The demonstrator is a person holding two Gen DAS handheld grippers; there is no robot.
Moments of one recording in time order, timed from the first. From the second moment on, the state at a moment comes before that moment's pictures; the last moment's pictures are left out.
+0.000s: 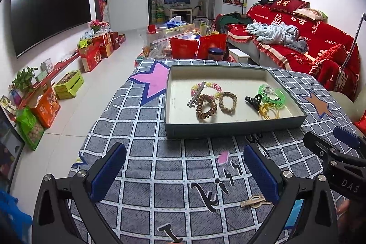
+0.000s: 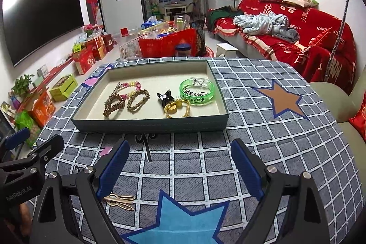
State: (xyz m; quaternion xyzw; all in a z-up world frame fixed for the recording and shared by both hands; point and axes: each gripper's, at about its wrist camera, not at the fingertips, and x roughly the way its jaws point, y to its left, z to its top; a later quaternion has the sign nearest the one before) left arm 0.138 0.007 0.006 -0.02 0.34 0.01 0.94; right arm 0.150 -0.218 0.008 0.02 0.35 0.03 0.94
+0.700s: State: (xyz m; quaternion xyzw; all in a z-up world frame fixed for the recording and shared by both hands) left arm 0.127 0.000 0.013 -0.01 0.34 0.01 0.94; right arm 0.140 -0.219 0.017 0.01 0.33 0.03 0.94
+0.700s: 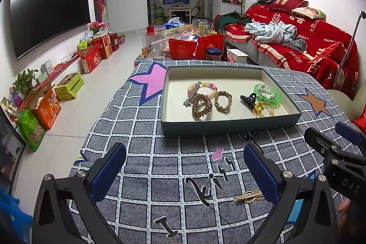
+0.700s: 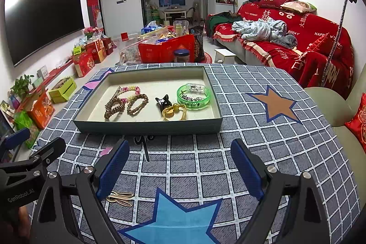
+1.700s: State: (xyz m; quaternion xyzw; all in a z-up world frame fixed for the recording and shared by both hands) left arm 0.128 0.002 0.012 -0.01 0.35 0.02 0.94; right arm 0.137 -0.218 0.022 0.01 0.33 0.03 0.94
